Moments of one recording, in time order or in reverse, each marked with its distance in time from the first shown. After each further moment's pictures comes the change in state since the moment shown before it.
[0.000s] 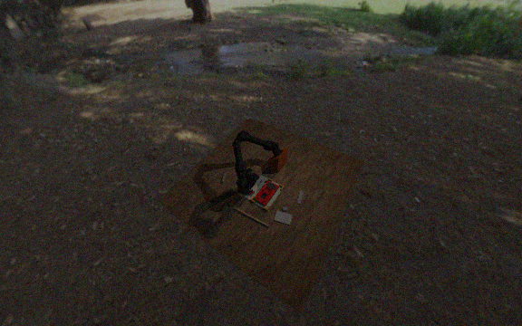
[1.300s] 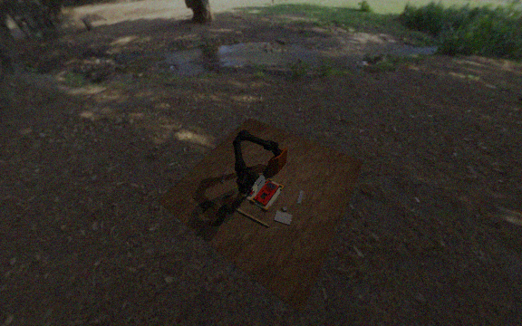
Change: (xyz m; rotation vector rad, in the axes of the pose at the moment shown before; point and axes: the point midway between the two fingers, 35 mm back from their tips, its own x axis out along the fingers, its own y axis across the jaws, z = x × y) arm -0.014 0.000 -0.001 -0.006 -0.003 0.004
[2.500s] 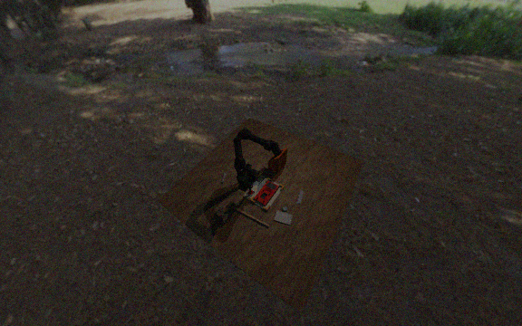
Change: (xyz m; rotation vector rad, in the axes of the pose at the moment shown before) arm -0.031 -0.004 -0.001 -0.007 -0.004 -0.005
